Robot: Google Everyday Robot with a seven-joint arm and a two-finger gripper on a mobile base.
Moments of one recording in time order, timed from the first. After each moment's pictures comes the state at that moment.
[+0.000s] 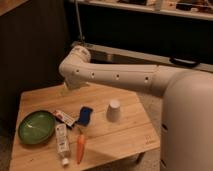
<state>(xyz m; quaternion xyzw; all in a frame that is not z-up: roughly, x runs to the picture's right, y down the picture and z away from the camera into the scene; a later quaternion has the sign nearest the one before) -0.169 0.006 0.770 -0.02 -0.21 -0.84 0.51</state>
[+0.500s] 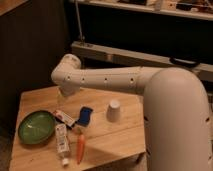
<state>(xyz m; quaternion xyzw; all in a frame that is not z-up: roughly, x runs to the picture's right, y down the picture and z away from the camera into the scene) -0.205 0.051 0.773 -0.02 -0.23 -0.88 0.42</state>
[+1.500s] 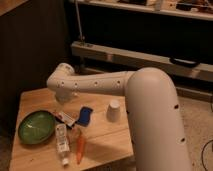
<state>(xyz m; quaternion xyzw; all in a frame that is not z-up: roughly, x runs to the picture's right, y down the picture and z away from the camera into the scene) -0.224 0.082 0.814 -0.03 -0.27 -0.88 0.38</state>
